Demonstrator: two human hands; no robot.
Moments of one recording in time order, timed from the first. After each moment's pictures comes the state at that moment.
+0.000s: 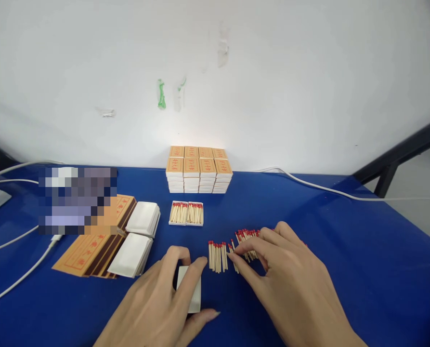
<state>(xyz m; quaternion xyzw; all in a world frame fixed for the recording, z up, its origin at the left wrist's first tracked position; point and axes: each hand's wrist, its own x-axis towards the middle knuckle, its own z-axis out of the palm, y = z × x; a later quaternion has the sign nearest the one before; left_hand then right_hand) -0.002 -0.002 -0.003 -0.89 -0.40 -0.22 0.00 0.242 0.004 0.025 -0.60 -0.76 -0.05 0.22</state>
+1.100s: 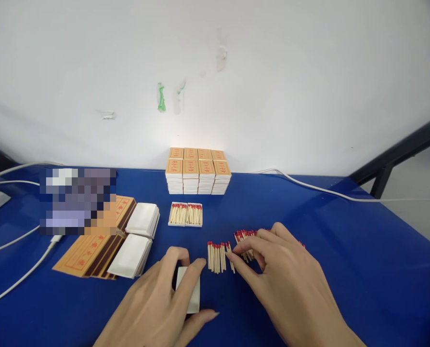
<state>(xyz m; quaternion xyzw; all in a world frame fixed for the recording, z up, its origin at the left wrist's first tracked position) 0.000 -0.002 -0.001 -0.89 -0.39 -0.22 0.01 0.241 0.006 0.025 -0.62 -0.75 -0.02 0.22</state>
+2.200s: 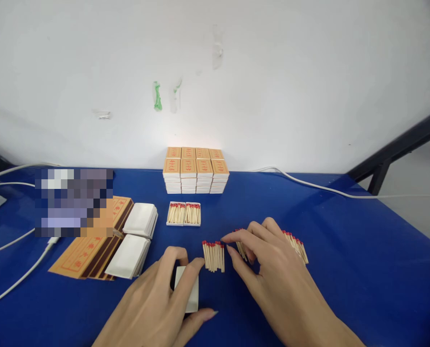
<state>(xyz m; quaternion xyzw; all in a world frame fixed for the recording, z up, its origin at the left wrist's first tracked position) 0.001 0.000 0.000 -0.89 -0.39 -0.22 0.02 0.238 0.010 0.022 -0.59 -0.77 0.03 0.24</state>
